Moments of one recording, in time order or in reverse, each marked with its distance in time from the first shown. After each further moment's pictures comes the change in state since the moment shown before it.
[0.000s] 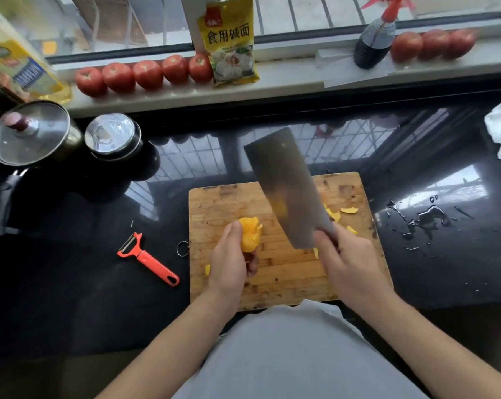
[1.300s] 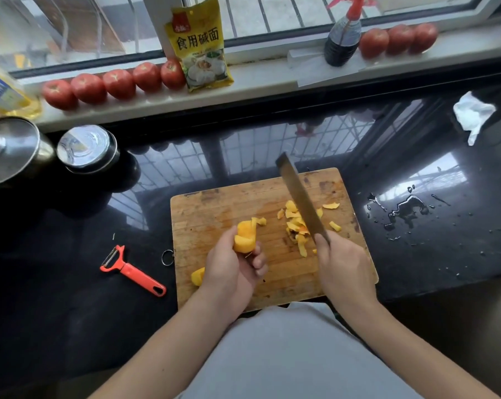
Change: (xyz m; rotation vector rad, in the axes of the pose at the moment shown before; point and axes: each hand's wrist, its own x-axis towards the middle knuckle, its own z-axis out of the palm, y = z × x) left_hand 0.000 0.004 0.029 -0.421 -0.210 -0.287; right_hand -0.007 0.038 0.005 -0.393 0.207 0.180
